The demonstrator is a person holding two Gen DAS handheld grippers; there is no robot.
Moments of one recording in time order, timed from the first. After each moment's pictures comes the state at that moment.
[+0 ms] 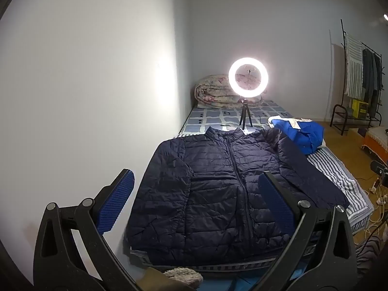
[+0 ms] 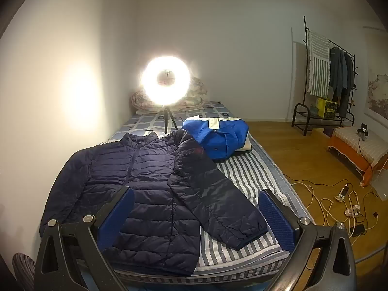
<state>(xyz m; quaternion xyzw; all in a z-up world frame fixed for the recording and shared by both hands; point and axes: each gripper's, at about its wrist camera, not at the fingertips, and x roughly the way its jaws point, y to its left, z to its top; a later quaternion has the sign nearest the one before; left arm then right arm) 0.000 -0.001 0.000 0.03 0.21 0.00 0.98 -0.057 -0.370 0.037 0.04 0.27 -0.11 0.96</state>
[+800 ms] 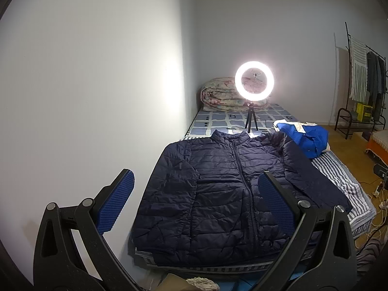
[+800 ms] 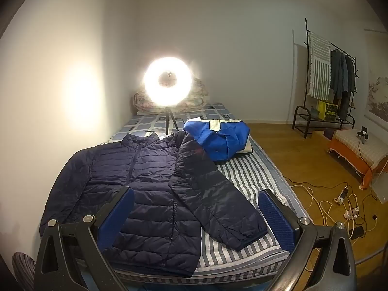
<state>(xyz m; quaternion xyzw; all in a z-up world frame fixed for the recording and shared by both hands) 0.002 0.015 0.015 0.02 0.20 0.00 0.98 -0.059 -0.369 0.040 0.03 0.26 -0.11 0.96</state>
